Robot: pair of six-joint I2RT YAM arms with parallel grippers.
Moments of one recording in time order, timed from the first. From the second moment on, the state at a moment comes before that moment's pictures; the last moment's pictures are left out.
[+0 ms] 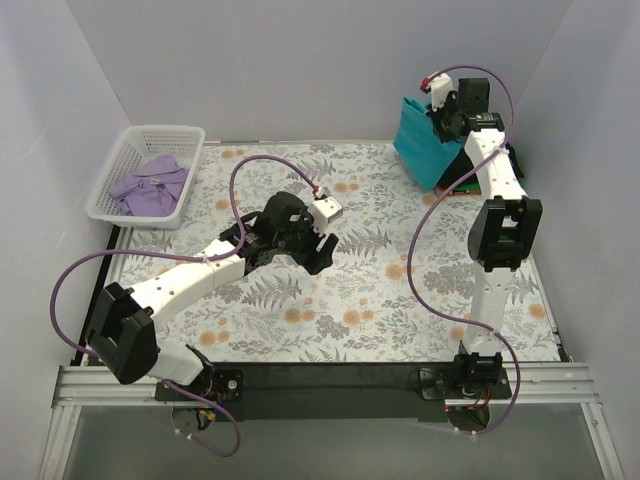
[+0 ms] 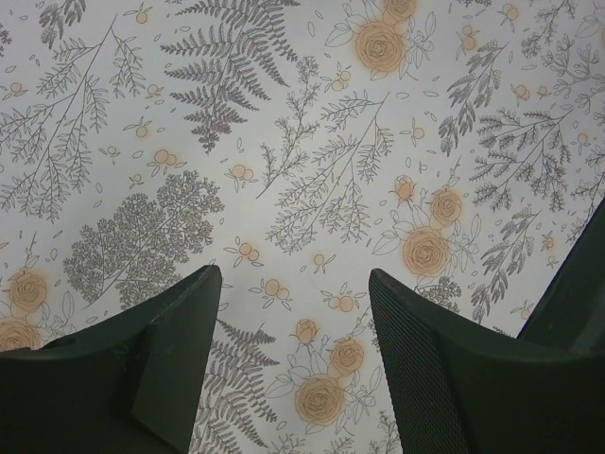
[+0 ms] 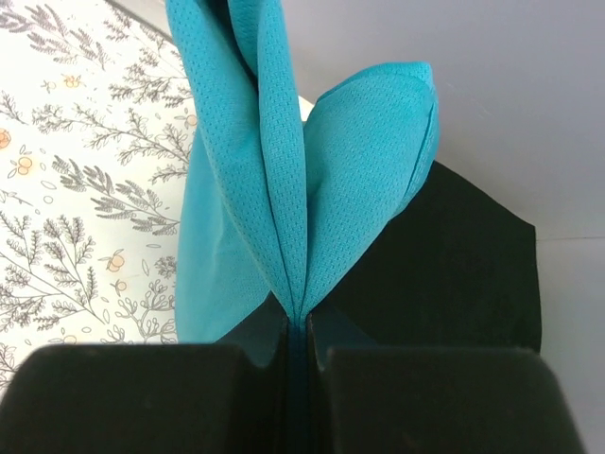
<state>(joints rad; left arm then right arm) -0.74 1.41 1.07 -0.35 0.25 0.07 0.04 2.22 2.21 -0.59 -0.22 -0.52</state>
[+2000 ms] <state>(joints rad) -0.73 1.50 1.14 -0.49 0.27 0.07 -0.19 2.33 2.24 -0.45 -0.22 -0.59</state>
